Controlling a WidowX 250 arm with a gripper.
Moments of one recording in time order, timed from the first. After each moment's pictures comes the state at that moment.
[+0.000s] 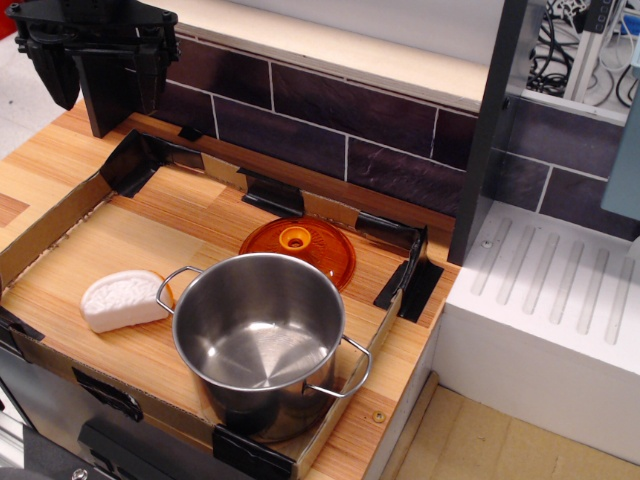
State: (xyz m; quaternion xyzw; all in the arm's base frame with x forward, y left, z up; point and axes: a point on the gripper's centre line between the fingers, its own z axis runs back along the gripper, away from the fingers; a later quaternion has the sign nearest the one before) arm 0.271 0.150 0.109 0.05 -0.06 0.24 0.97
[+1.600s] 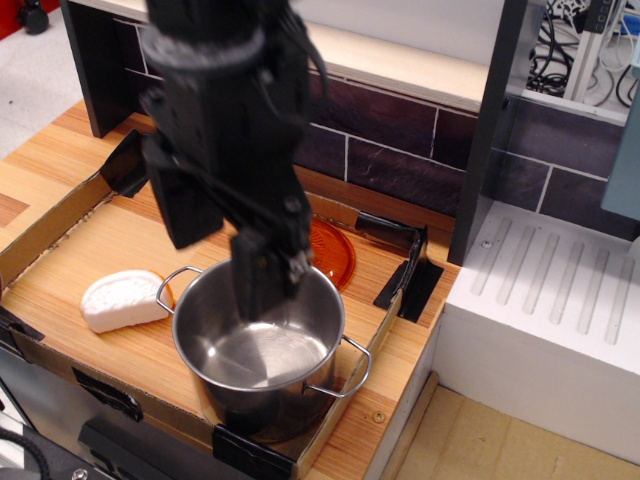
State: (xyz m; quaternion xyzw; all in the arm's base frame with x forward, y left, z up) arm 0.165 -0.033 0.132 0.00 0.00 -0.19 0.98
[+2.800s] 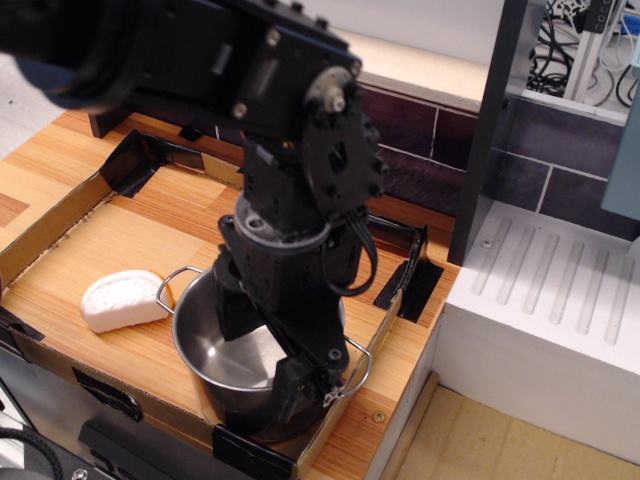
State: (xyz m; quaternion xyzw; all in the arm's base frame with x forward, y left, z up) arm 0.168 -0.046 0.063 0.04 0.01 -0.23 0.97
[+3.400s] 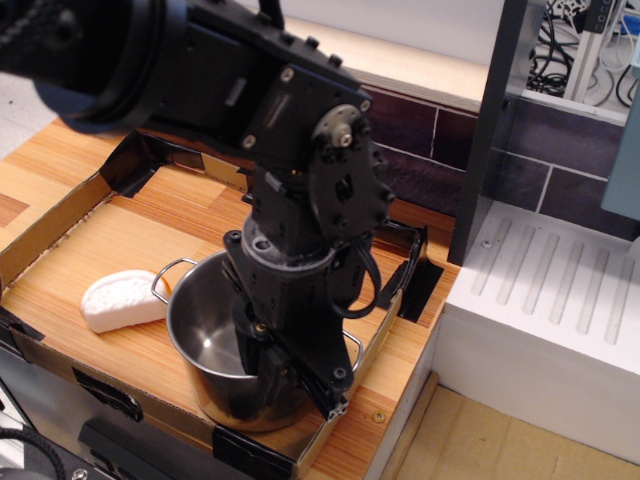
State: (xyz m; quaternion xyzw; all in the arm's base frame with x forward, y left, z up) arm 0.166 -0.047 0.056 0.04 0.01 -0.22 0.97
